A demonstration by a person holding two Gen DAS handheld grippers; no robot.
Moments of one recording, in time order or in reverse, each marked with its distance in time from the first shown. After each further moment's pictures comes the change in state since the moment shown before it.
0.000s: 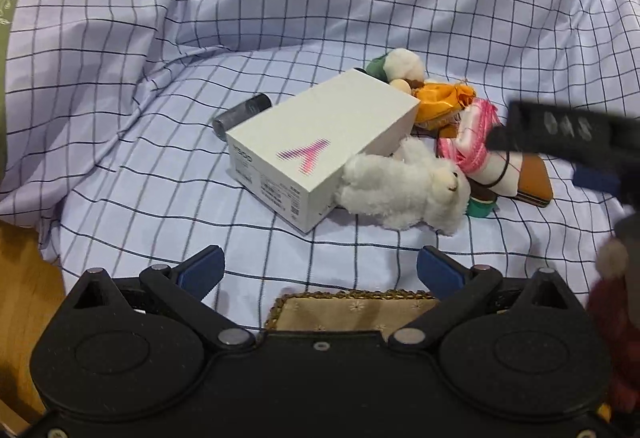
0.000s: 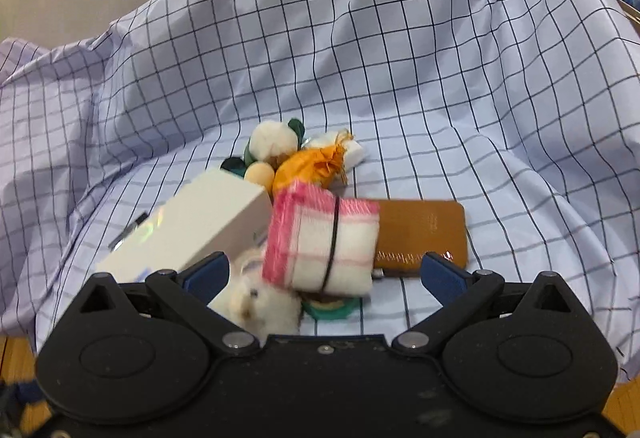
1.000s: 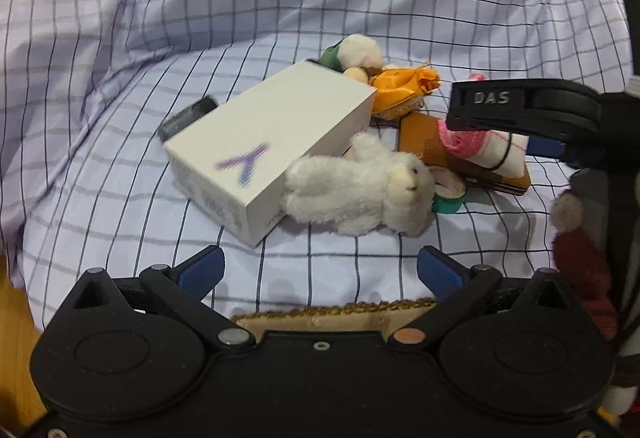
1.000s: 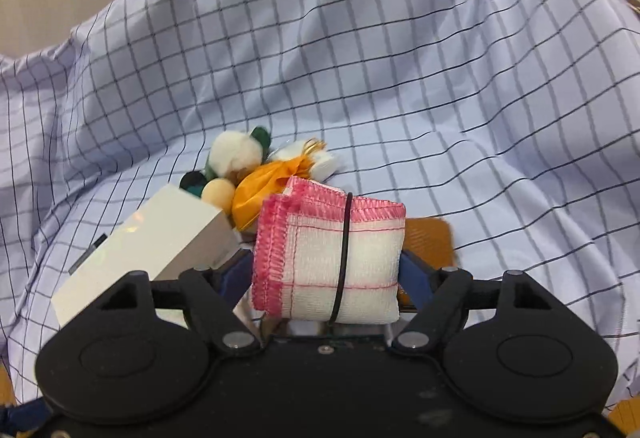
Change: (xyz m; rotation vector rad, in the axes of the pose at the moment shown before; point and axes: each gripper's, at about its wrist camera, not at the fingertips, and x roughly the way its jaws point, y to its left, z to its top) left arm 0.018 -0.021 0.008 0.098 0.014 -0.060; right arm 0.036 -0.019 0.012 0.031 -0.009 -0.060
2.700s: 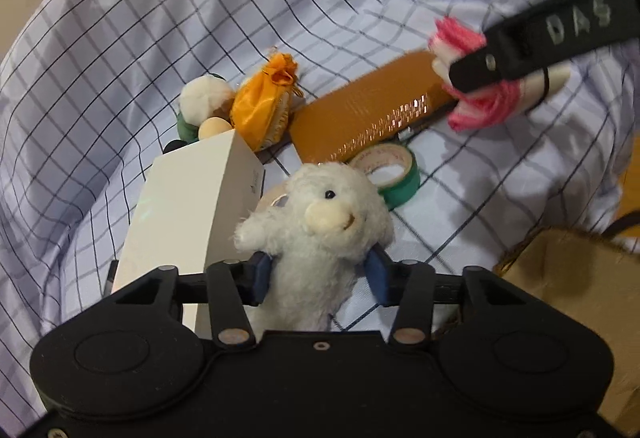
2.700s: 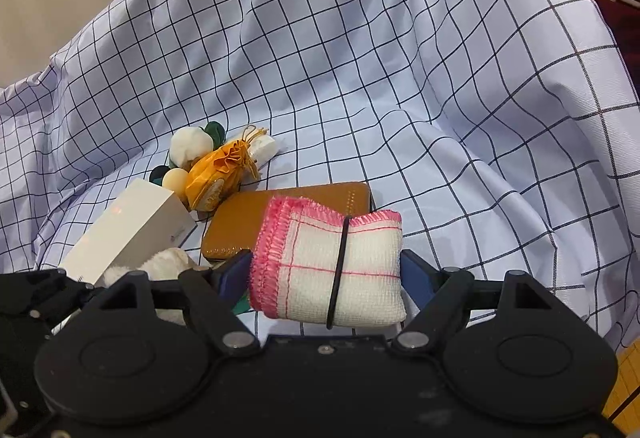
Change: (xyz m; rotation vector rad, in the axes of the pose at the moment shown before) left arm 0.058 -0.063 0.018 0.683 0.006 -0.060; right arm -0.031 -0.058 -0.021 0.096 0.014 -0.012
